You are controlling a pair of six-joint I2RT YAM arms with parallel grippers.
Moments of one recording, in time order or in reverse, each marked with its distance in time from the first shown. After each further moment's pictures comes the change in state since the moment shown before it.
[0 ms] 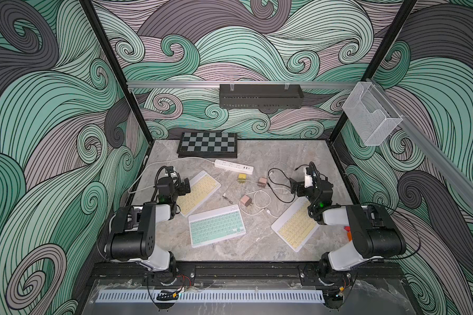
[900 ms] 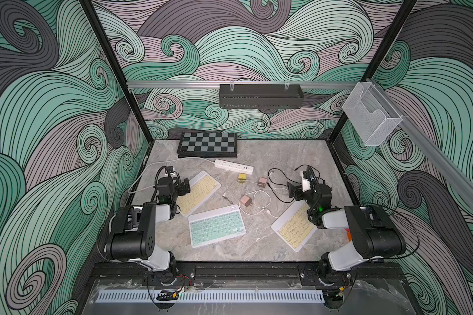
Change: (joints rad) left arm 0.000 0.000 0.000 0.000 -0.004 0.000; right arm 0.023 -0.001 -0.058 0.064 -0.045 -0.036
